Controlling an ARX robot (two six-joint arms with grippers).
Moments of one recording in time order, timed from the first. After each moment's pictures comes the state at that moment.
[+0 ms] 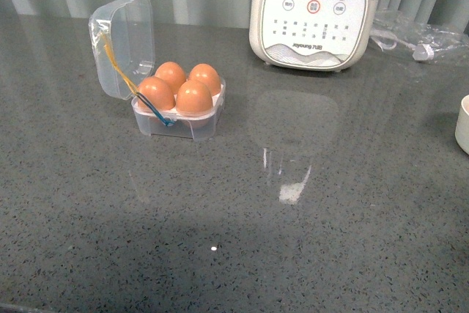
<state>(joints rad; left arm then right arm) 0.00 0.00 0.03 0.00 0.00 0.00 -0.10 0.61 0.10 0.50 -0.10 -0.01</state>
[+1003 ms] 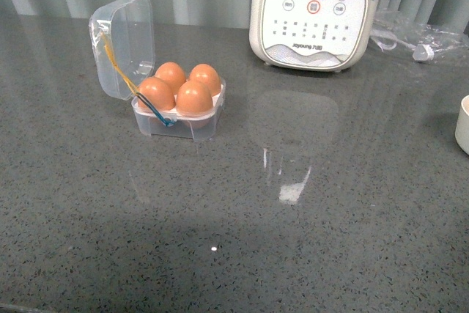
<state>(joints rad) 0.00 0.00 0.03 0.00 0.00 0.00 0.00 0.20 0.01 0.21 0.00 -0.01</state>
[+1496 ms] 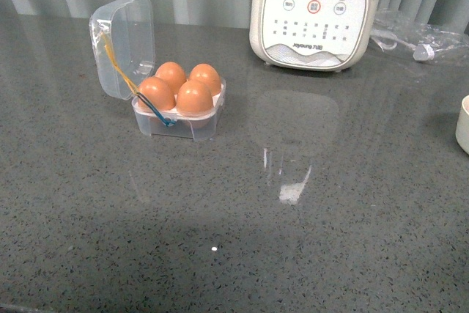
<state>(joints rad) 0.00 0.00 0.03 0.00 0.00 0.00 0.00 0.00 0.01 0.00 0.00 -0.01</state>
